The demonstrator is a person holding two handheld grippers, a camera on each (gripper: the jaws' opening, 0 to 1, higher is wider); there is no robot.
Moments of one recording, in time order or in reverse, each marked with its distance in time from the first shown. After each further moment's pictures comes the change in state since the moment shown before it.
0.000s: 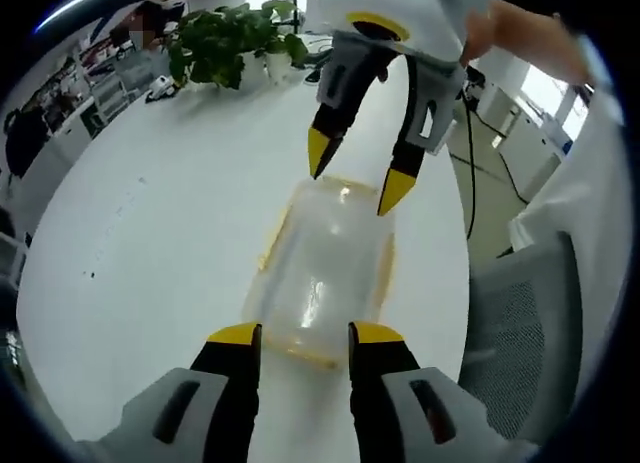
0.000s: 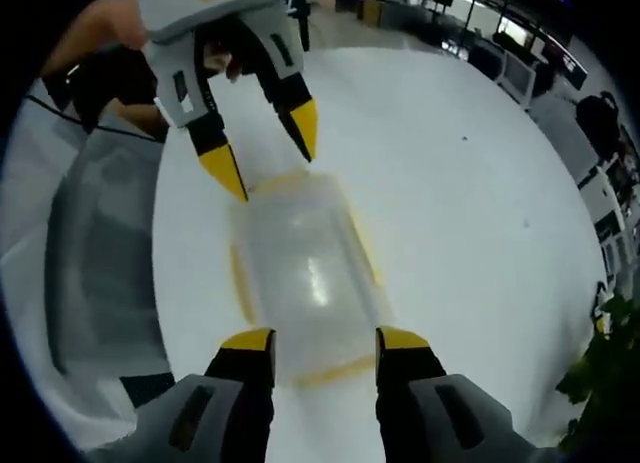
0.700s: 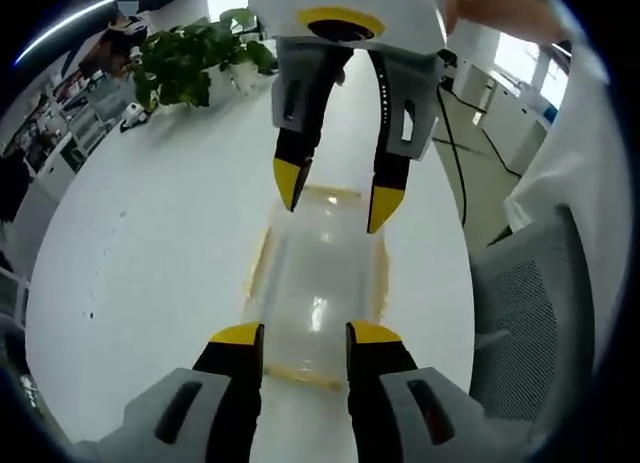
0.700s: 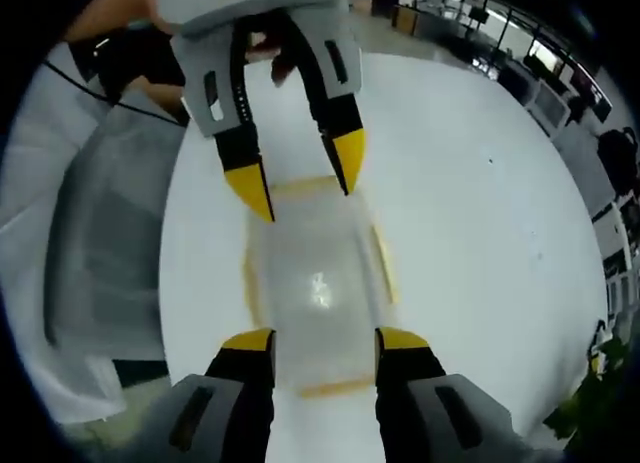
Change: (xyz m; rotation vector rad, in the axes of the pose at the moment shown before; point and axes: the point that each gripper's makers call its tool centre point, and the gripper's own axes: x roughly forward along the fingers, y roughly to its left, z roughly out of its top) left arm 0.009 -0.006 0.016 0.106 -0.032 -0.027; right arm 0.006 0.008 0.006 -0.111 -0.012 0.046
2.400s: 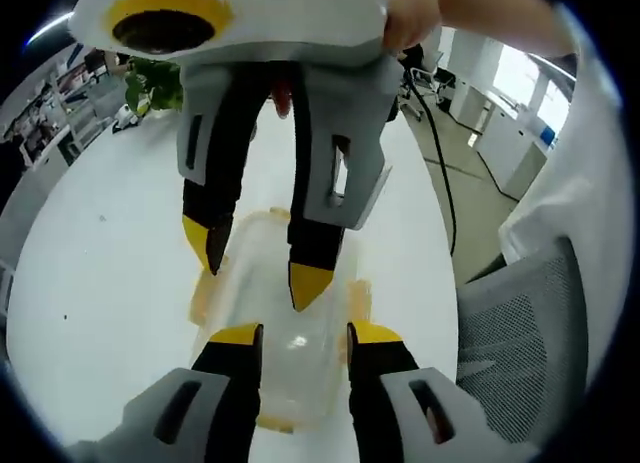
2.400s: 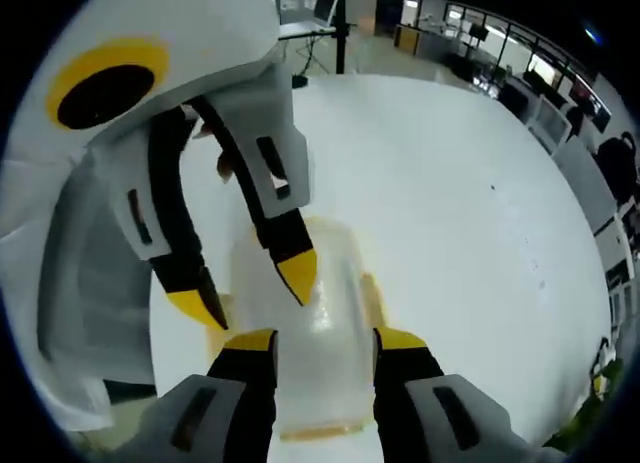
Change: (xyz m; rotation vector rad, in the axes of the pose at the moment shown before) left arm 0.023 -0.031 0.020 -0.068 -0.070 -0.044; right arm 0.015 -0.016 0.033 -0.016 -0.097 0.007
